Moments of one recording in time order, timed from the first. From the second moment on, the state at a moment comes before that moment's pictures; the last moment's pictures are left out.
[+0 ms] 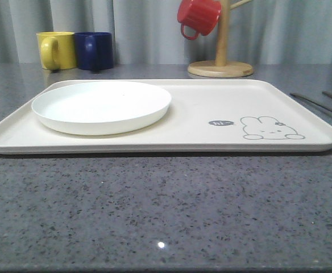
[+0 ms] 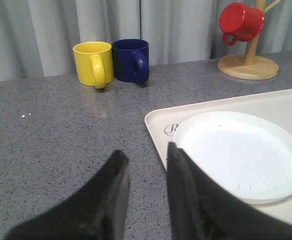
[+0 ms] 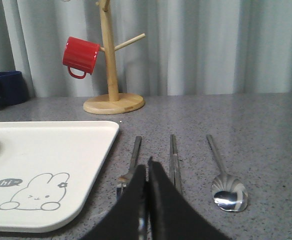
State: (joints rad) left arm -0.19 0.46 -0.46 -0.30 0.27 0.25; right arm 0.07 -0.01 0.03 -0.06 -0.03 0.16
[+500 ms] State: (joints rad) left arm -0.19 0.46 -0.46 -0.30 0.27 0.25; right arm 0.07 -0.01 -0.06 -0.06 0.06 0.16
